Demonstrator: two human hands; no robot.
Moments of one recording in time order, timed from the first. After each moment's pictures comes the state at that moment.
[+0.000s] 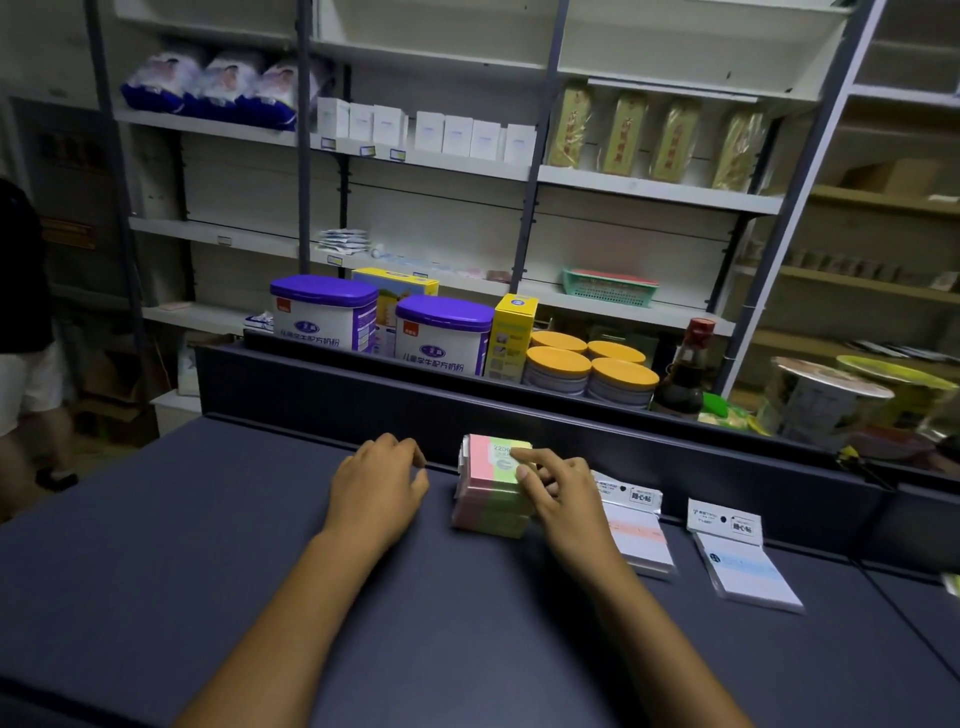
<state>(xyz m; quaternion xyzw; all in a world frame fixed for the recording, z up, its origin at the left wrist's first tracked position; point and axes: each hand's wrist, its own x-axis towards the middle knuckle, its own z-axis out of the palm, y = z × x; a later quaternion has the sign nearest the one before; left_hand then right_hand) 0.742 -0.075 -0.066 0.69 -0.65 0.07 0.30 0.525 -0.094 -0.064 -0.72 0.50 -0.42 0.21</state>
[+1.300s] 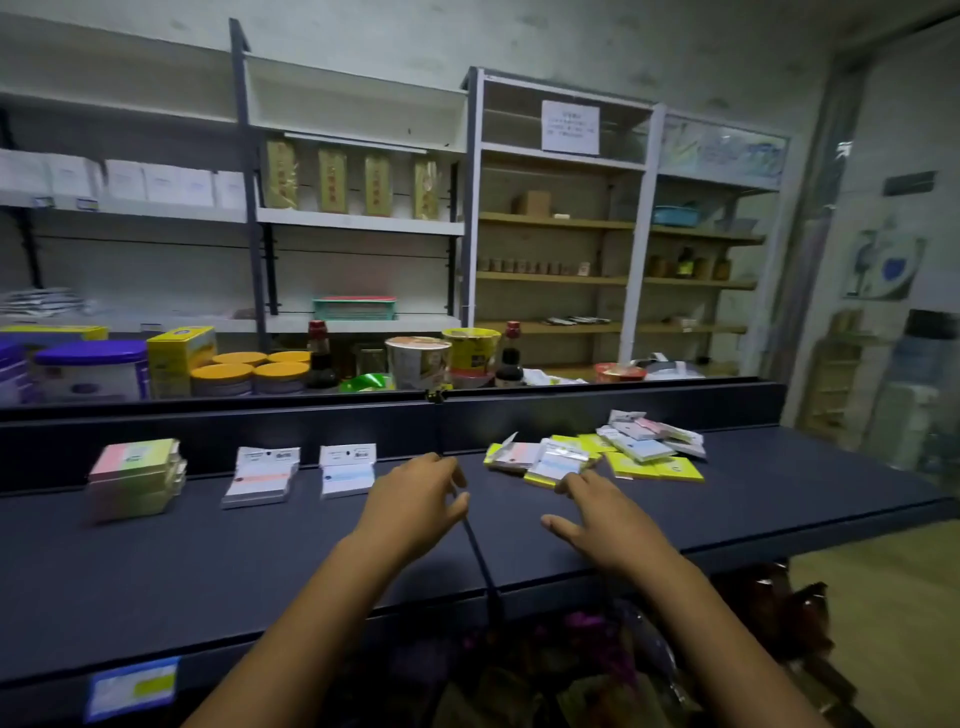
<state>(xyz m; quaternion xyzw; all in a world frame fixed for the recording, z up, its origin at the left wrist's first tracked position) 0.316 0.128 0.000 0.44 -0.86 0.01 0.26 0.087 0.201 -0.013 -0.66 0.73 -0.17 -0.03</state>
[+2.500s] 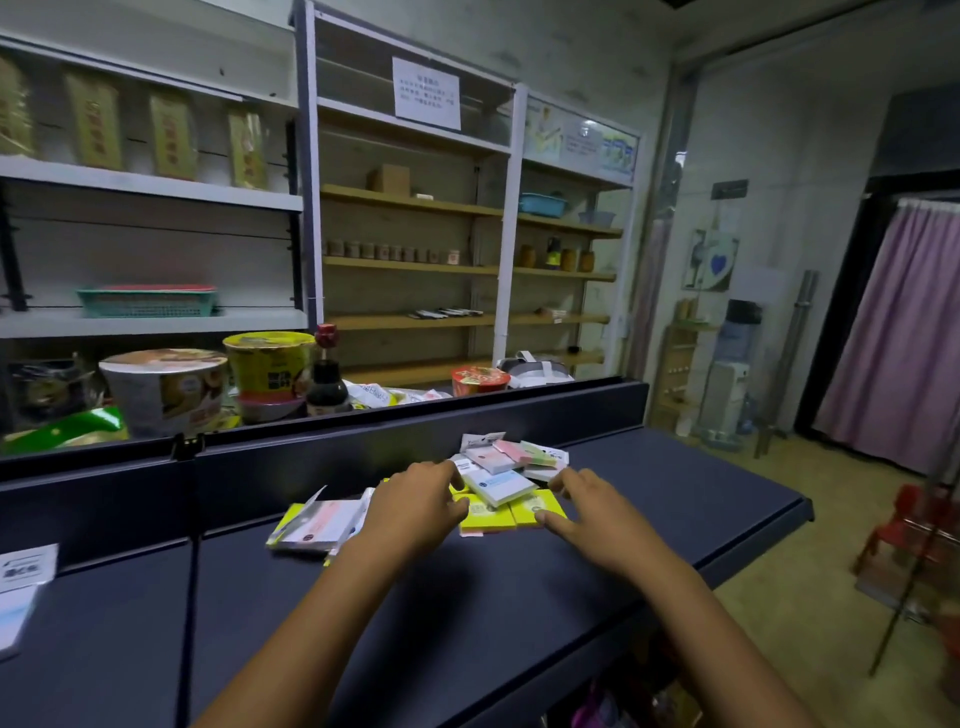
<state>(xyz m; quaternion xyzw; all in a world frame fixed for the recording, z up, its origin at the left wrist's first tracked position) 0.023 0.003 -0.012 0.38 -0.90 -0.05 0.22 -0.167 0.134 -0.017 -0.56 0.81 -0.20 -0.03</state>
